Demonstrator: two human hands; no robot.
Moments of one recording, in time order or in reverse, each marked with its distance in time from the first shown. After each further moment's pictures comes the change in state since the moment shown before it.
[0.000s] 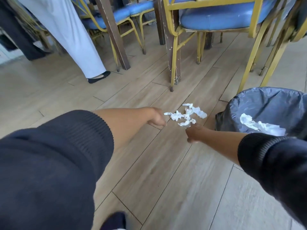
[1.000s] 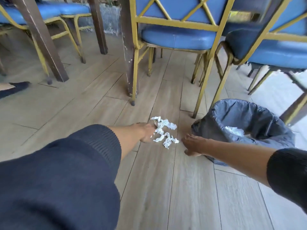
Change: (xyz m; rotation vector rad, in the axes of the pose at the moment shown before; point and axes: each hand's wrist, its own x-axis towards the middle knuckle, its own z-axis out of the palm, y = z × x) left_hand 0.120 -0.029 -0.004 0.558 0.135 0.620; right_hand -0.007 0.006 -0.019 -0.077 -0.067 0.245
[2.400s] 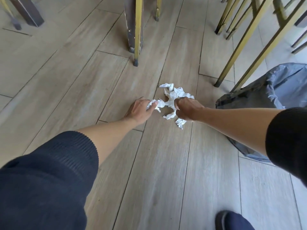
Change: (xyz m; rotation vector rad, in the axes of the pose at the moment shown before) left_hand 0.113 -0.058 0.145 -0.882 0.548 -0.176; right_hand 0.165 -0.024 -0.001 0.232 0.168 0.015
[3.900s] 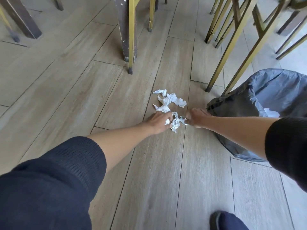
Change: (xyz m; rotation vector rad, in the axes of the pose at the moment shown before) left_hand -0.011 0.083 0.025 0.103 -0.422 0.109; right_hand -0.029 0.054 0.022 0.163 -0.094 0.299
